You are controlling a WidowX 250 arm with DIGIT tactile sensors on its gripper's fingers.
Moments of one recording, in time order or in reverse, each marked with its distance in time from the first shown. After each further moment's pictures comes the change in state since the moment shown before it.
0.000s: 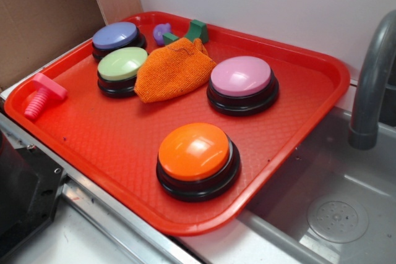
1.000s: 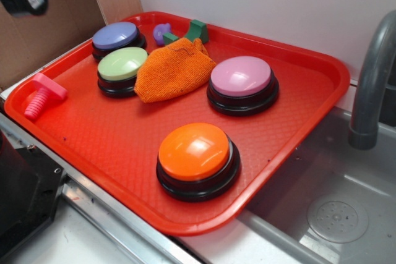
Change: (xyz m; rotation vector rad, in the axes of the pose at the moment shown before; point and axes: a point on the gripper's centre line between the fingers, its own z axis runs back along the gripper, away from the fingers) arm 0.001 0.077 -0.076 -0.010 -0.062 0.429
